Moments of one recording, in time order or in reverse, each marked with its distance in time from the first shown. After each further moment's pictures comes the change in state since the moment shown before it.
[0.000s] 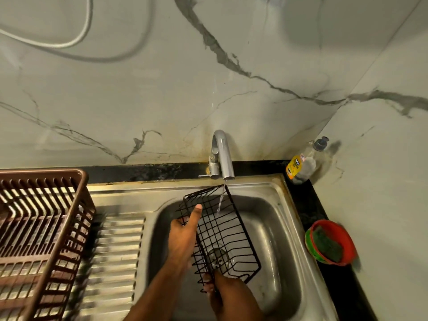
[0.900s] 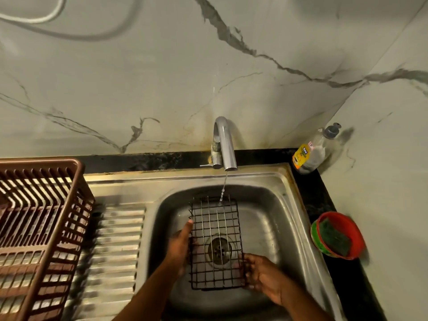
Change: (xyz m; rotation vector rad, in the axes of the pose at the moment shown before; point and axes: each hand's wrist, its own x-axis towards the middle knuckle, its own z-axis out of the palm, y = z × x) left_hand 0.037 -0.076 -0.027 -0.002 -0.139 -0.291; right_hand 0.036 0.103 -0.026 1.031 -0.190 0.527
